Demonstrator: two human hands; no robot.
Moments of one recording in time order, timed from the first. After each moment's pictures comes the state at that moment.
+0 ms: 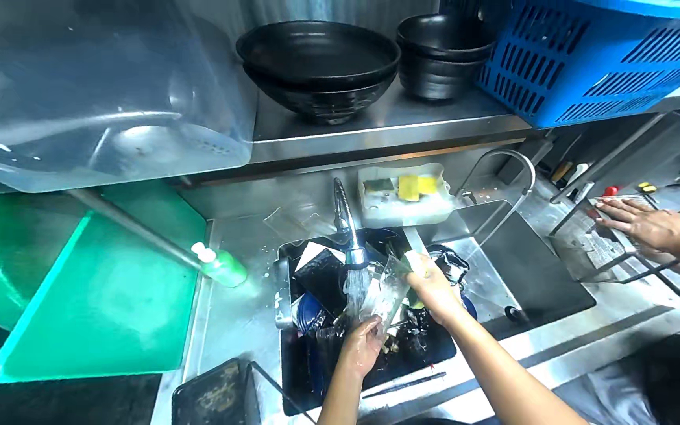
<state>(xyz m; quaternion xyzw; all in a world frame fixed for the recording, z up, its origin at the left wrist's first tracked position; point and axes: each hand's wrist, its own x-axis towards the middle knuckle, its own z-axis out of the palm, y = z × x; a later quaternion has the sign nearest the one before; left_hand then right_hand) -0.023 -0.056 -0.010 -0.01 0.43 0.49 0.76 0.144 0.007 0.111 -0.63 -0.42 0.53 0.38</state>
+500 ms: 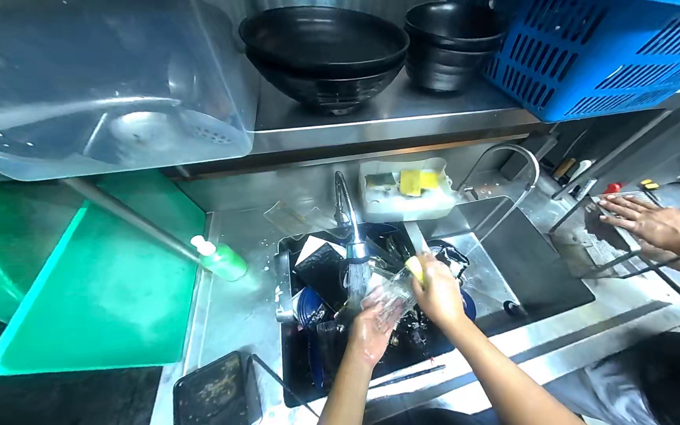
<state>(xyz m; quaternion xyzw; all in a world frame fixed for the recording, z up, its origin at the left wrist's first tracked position) -0.011 -0.048 0.032 -0.04 0.35 0.52 0.78 0.157 -0.004 0.082 -0.70 -0.68 0.15 0.16</state>
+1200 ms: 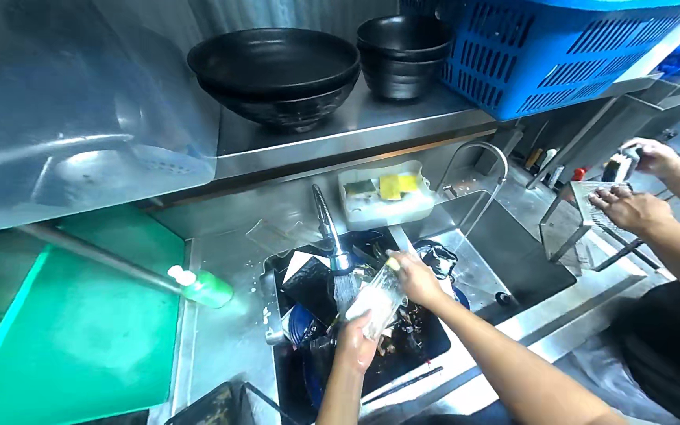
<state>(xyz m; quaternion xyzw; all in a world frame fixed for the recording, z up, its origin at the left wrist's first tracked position) -0.014 -0.045 0.037 0.01 0.40 0.53 0.74 0.170 0.031 0.080 -0.65 -0.69 0.27 0.17</state>
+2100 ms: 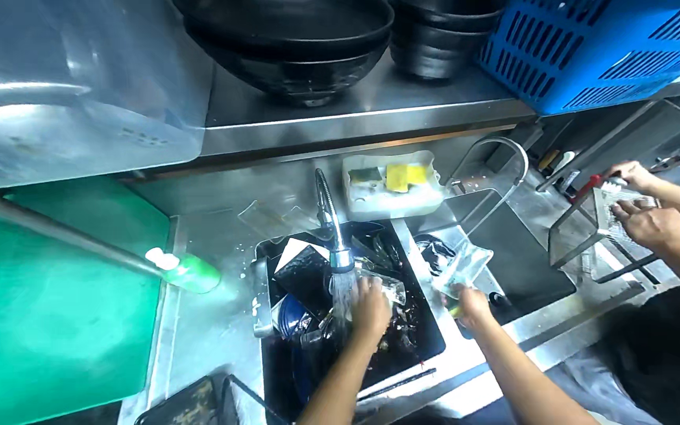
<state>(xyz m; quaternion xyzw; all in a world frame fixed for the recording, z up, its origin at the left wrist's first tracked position) 0.024 0.017 0.016 0.68 0.65 0.09 0.32 0.258 0.001 0.013 -0.74 -0.07 0.46 0.48</state>
